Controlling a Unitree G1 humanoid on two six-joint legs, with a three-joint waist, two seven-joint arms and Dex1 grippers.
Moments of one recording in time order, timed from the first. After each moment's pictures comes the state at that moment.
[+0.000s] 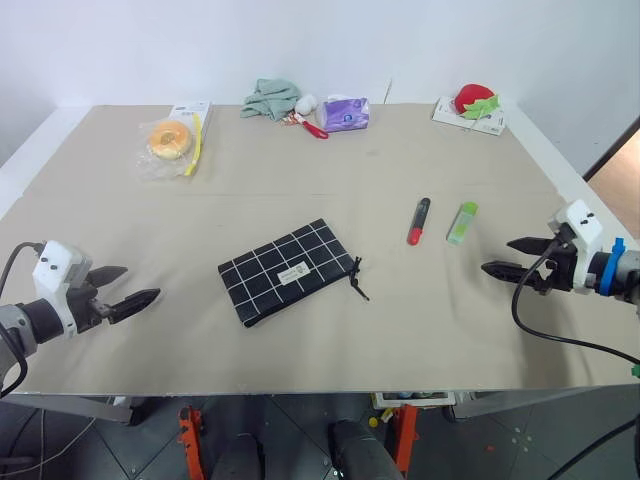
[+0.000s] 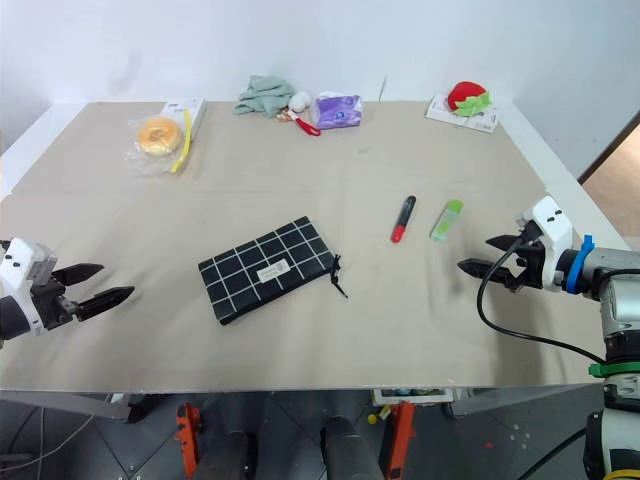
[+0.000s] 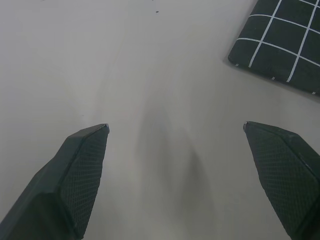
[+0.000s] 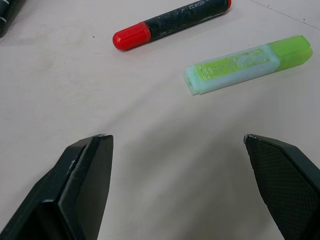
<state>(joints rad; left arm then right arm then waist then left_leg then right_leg) -0.01 0.90 0.39 0.00 -0.56 0.46 -0.90 -0.56 -0.99 -0.12 0.54 0.27 0.38 1.17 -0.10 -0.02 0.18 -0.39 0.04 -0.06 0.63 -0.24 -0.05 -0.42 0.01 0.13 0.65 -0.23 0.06</state>
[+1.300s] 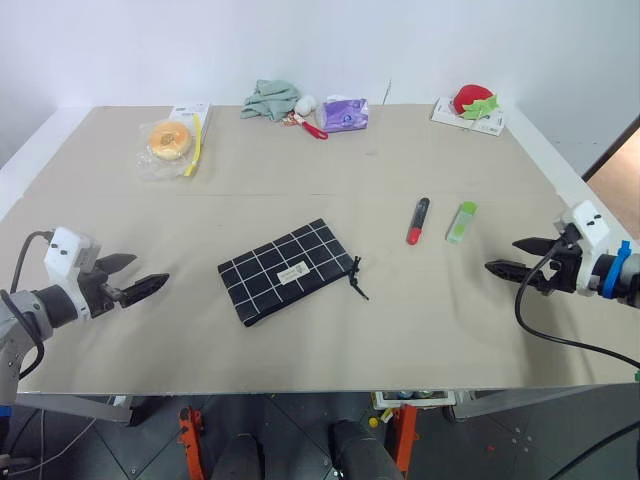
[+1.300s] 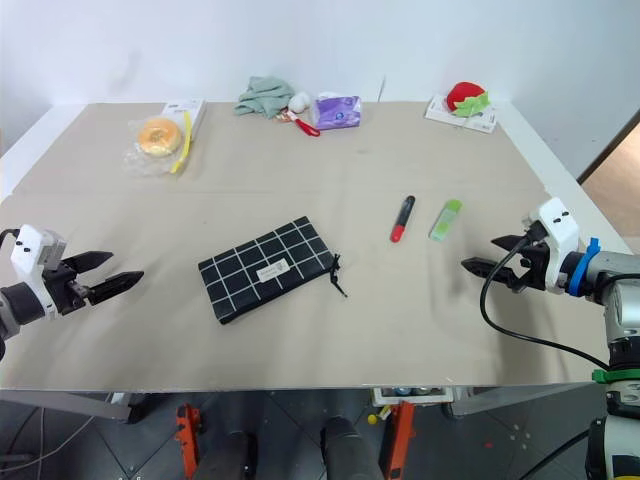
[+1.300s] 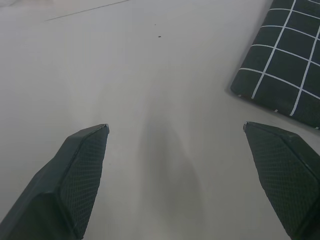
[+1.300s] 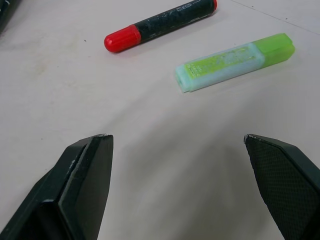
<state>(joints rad) -0.14 0.84 0.37 0.04 -0.53 0.51 -0.88 -0.52 -0.99 -0.17 0.50 0.29 0.40 1.12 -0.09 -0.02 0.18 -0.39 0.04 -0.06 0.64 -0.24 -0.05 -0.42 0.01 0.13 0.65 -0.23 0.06</state>
